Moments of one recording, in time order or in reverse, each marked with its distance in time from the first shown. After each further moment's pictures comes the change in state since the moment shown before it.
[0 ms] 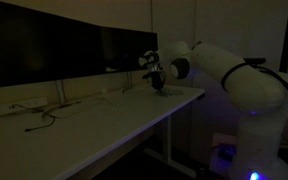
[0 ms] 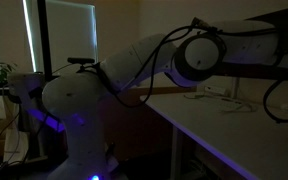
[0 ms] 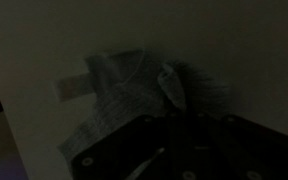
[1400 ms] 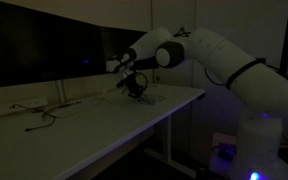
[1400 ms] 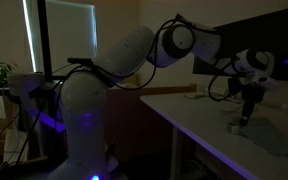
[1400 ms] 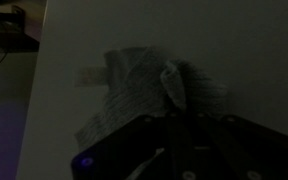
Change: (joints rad) arm 0.443 -0.211 0.001 -0.405 -0.114 -0.073 -0.169
